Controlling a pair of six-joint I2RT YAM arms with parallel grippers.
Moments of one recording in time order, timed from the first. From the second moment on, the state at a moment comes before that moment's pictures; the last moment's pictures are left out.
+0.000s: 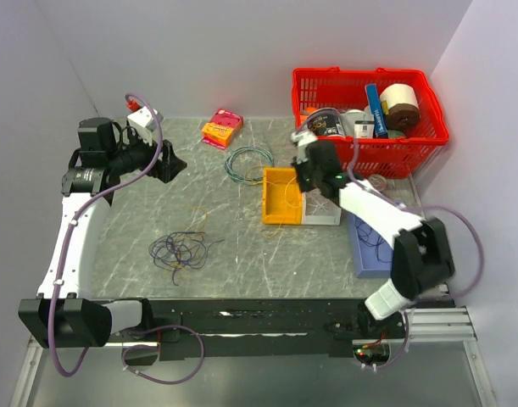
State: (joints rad) left arm 0.01 1.22 1.33 -0.56 0.67 0.22; right arm 0.42 1.60 1.15 -0.26 -0.02 -0.04
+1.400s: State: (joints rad) left arm 0.01 1.22 1.22 -0.54 0.62 0.25; right arm 0.32 1.64 1.07 -0.10 0.11 -0.10
